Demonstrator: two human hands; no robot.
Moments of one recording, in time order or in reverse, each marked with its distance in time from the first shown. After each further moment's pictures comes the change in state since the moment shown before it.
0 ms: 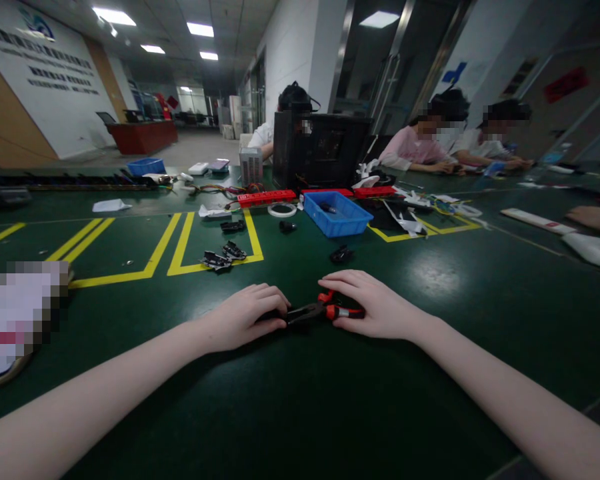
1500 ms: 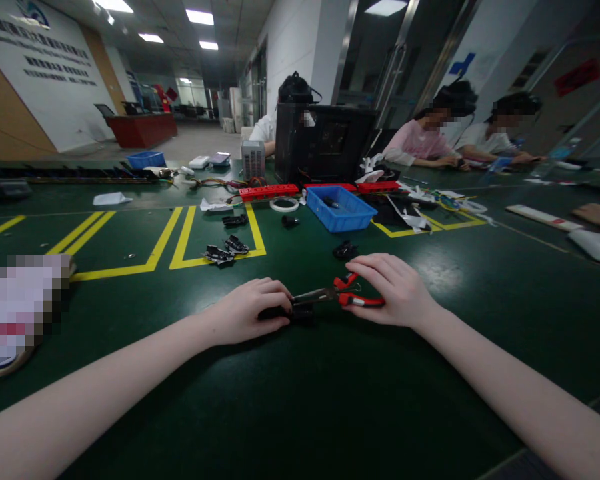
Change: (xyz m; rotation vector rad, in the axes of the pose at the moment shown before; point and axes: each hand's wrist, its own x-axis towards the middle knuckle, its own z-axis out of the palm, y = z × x) left_hand -0.001 -0.001 0.000 0.005 0.025 0.023; right_hand -0.005 0.004 -0.006 -0.391 0.435 -0.201
